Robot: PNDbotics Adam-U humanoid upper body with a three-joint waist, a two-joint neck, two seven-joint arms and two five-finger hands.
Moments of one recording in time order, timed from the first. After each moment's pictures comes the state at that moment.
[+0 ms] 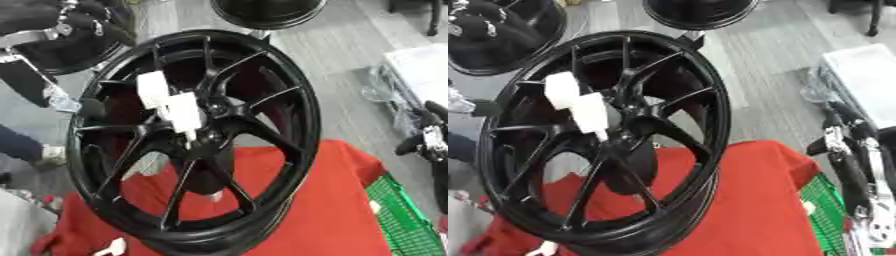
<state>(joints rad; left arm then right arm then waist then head) -0.78 0.80 -0.33 -1.54 -0.43 -0.67 -0.45 0.01 -0.16 -0.05 -1.89 0.02 -0.04 -0.10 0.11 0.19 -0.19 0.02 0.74</state>
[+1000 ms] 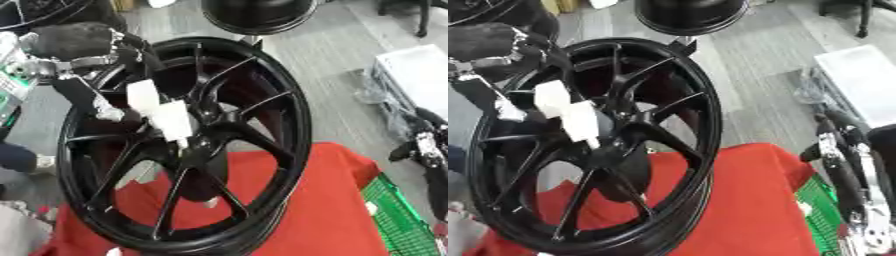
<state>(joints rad) -0.83 0.68 -0.35 -1.39 -0.64 -0.68 -0.43 0.01 -0.16 -0.04 -1.89 0.02 -0.04 -0.09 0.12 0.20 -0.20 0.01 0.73</state>
